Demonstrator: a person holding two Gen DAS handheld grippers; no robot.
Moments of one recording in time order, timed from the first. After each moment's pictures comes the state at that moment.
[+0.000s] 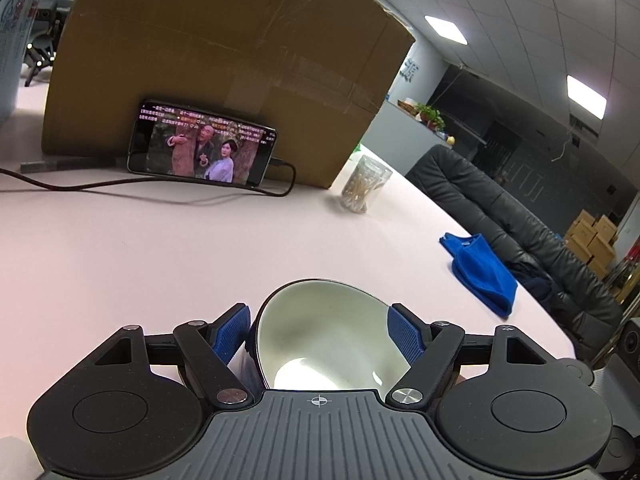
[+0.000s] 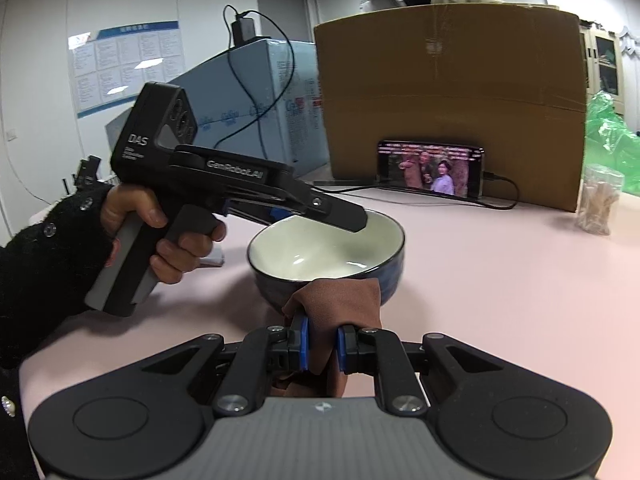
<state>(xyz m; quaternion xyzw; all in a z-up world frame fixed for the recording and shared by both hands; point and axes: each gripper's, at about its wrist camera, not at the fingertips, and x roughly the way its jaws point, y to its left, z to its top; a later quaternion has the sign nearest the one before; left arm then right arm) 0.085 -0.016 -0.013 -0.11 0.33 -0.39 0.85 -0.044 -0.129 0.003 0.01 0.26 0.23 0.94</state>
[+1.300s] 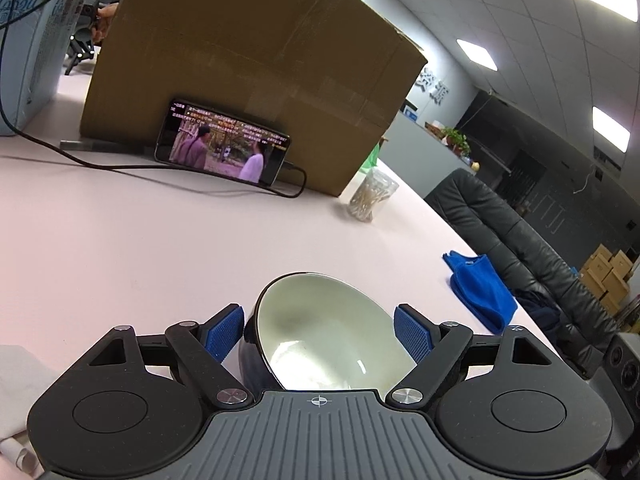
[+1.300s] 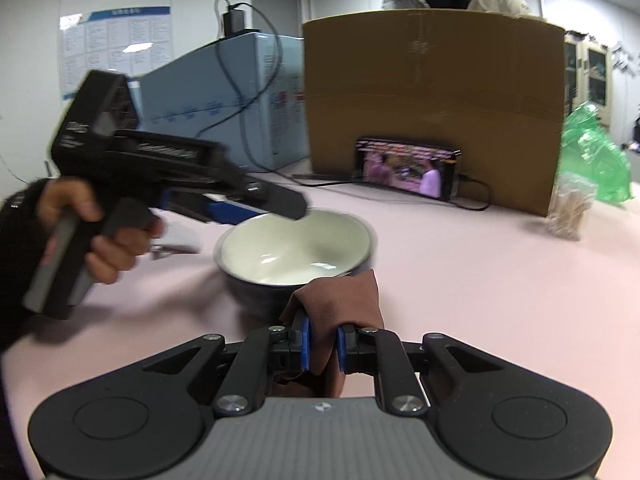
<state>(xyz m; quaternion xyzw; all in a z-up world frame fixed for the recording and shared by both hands) 0.049 -0.009 -0.002 -0.15 0.33 -0.34 0.87 -0.058 -0.137 0.009 -0.01 0.27 0.22 0.94</state>
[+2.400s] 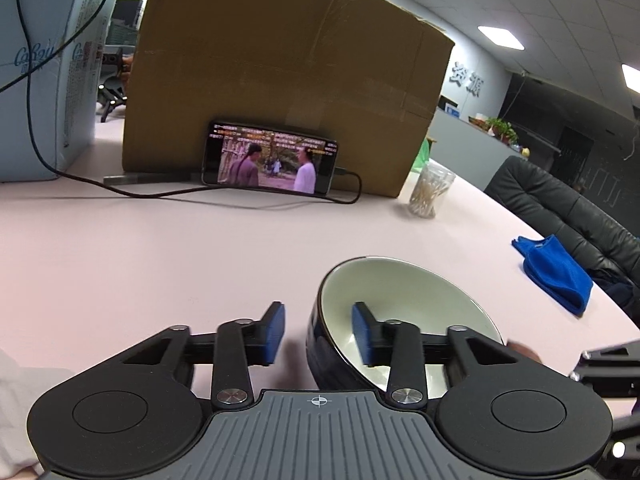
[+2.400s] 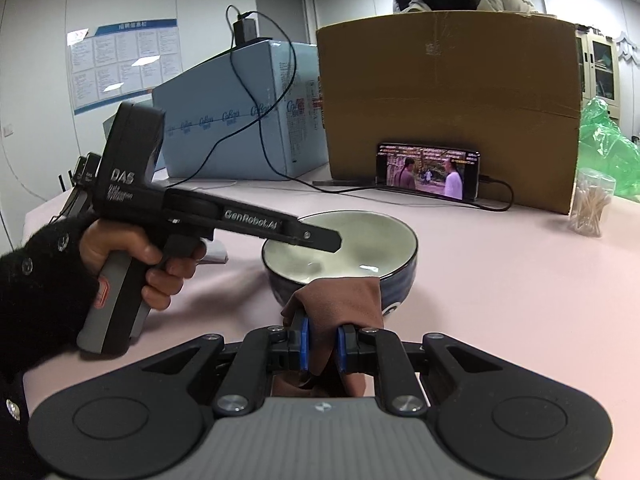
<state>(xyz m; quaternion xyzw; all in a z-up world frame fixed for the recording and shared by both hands) 0.045 -0.019 -0.022 -0.06 0.29 -0.27 0.92 -0.059 -0.128 0.007 0.01 0.26 0.22 0.94</state>
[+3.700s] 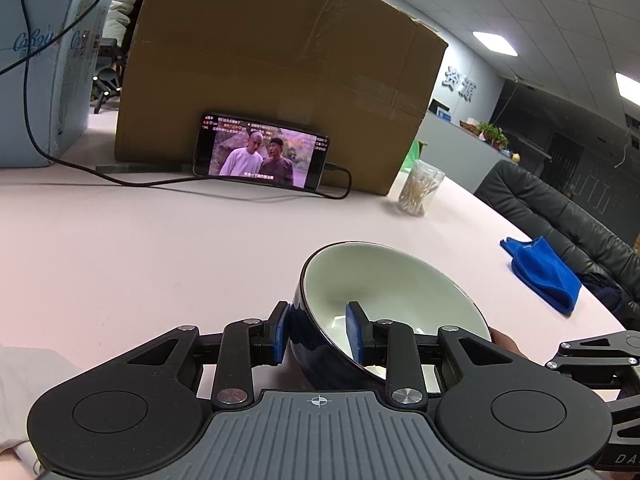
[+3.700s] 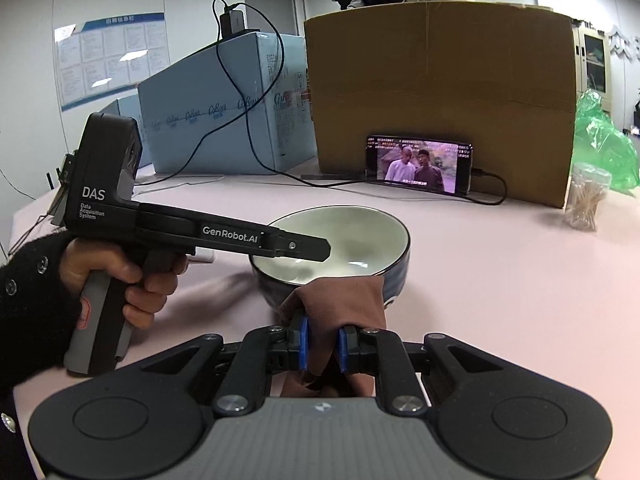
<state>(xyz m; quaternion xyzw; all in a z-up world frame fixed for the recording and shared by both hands) 0.041 -0.015 -0.026 -0.08 0.29 -0.28 0.91 -0.048 -0.120 0.001 0.01 0.28 0.21 0.94</state>
